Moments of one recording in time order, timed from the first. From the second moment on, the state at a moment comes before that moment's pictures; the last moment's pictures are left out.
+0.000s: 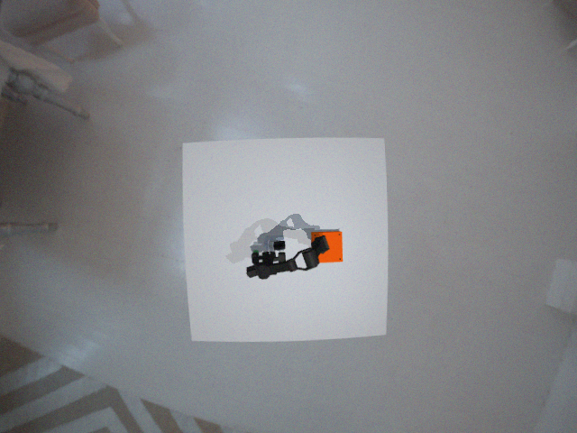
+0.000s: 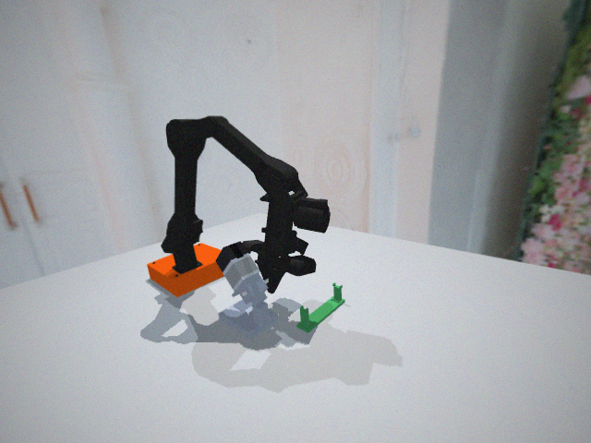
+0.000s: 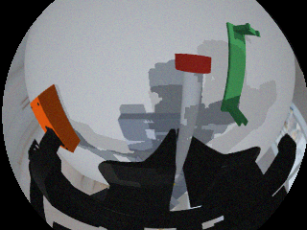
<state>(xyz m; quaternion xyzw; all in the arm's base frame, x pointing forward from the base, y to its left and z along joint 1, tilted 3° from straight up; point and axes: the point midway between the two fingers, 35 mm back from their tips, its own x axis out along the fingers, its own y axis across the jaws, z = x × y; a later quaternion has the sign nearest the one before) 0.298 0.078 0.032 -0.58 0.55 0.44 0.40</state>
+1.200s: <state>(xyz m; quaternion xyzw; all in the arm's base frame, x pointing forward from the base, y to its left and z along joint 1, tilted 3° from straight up) 0.291 0.092 0.054 -0.58 0.56 0.45 0.39</state>
